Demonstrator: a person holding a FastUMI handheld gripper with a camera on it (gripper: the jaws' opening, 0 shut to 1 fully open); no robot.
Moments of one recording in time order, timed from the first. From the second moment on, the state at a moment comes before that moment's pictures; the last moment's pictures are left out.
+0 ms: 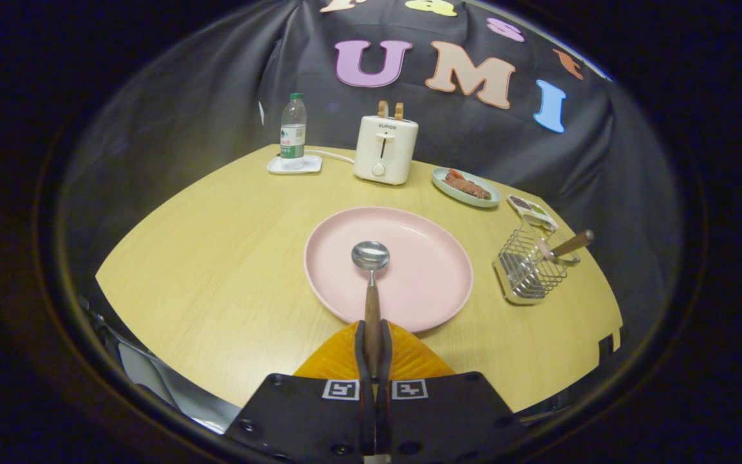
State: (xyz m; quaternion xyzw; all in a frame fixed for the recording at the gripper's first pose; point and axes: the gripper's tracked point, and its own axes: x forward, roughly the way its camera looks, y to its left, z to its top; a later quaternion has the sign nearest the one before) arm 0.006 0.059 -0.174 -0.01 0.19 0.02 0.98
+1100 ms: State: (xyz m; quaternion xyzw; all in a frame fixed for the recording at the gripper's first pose) arm 0.010 -0.084 -0.049 0.19 0.28 -0.21 0.92
